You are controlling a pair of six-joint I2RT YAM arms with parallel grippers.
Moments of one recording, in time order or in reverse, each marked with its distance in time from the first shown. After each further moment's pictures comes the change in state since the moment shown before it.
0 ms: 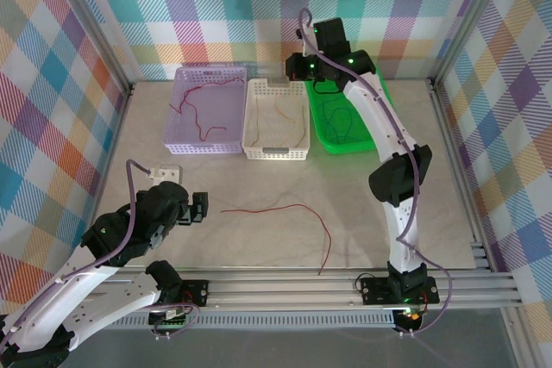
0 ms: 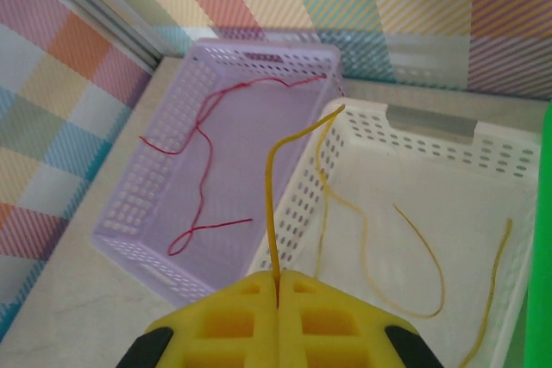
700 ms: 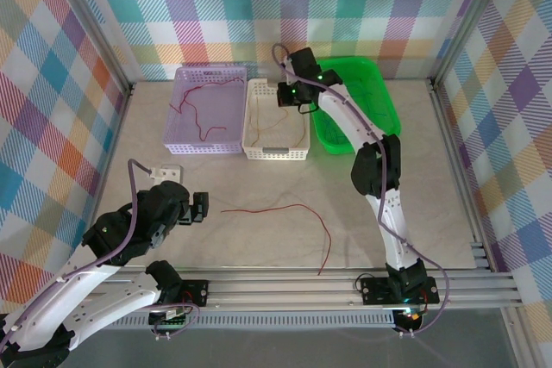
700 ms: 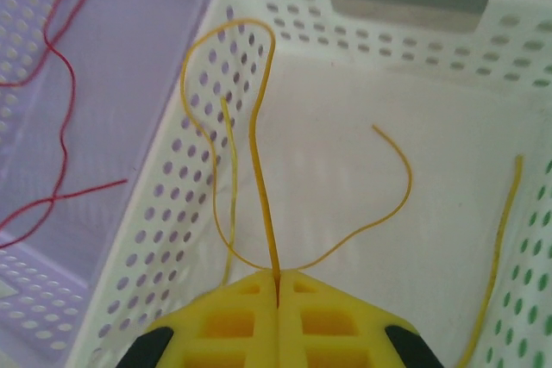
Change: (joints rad) left arm 0.000 0.008 0.000 0.000 0.000 0.000; right arm 0.050 0.217 -0.043 0.037 0.122 -0.032
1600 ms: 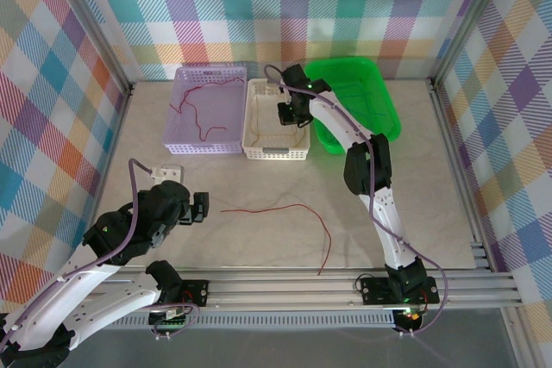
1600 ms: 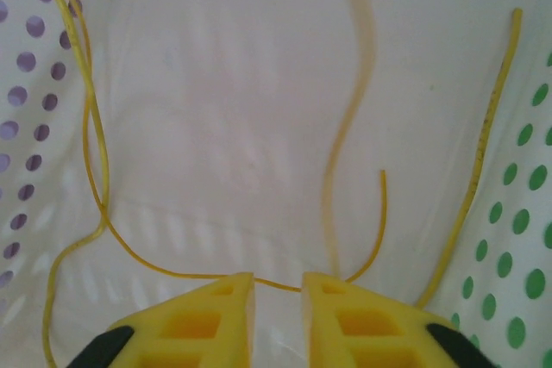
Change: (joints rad) left arm 0.001 0.004 0.000 0.000 0.004 0.000; right arm 0.021 0.091 0.013 -0.158 0.119 -0.038
